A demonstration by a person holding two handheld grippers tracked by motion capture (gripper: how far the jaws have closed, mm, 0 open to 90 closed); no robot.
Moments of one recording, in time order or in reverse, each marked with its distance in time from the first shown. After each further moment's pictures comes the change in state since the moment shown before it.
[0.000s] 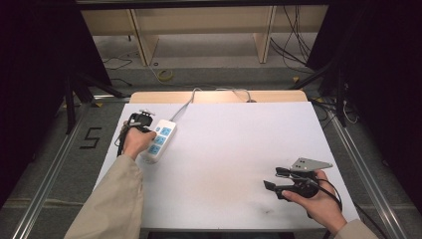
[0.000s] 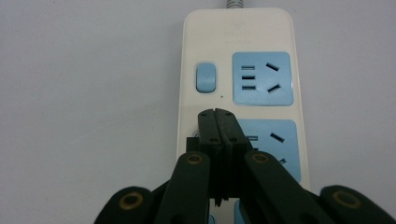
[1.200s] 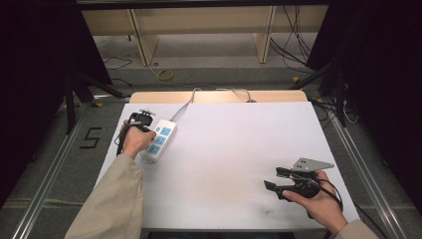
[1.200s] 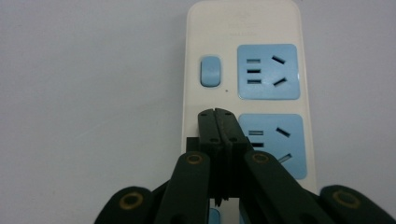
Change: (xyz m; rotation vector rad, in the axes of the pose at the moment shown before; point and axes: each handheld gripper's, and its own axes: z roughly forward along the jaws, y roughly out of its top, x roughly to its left) left arm 0.000 0.001 0.000 0.033 0.015 0.019; right arm 0.000 0.000 -0.001 -0.008 0.008 0.006
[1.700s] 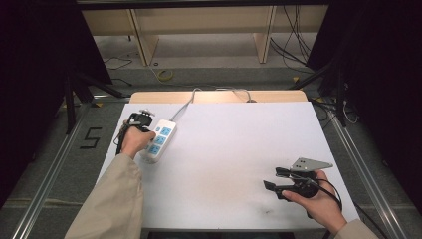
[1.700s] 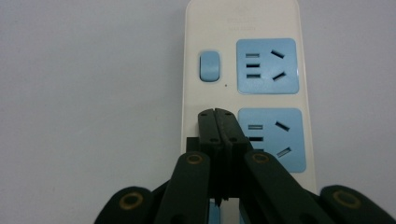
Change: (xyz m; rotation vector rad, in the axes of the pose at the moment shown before) left arm 0.004 -0.002 -0.001 0.019 -0.016 -0.013; right arm 0.001 0.000 0.002 0.005 0.001 -0.001
